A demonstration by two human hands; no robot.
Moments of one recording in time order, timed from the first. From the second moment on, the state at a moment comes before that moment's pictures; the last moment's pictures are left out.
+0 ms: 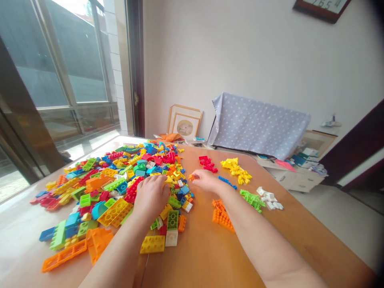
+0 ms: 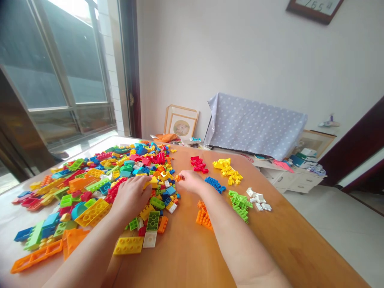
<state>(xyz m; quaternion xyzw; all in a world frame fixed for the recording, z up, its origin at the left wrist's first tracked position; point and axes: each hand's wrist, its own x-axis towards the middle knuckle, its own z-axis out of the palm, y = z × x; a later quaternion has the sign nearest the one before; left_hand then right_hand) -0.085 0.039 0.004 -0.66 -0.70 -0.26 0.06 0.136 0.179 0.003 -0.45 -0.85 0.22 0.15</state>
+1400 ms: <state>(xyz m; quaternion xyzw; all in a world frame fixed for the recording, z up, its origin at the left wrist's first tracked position) -0.088 0.041 0.001 -0.69 -0.66 -0.29 0.02 0.205 0.015 0.009 -0.49 -0.83 0.15 0.22</state>
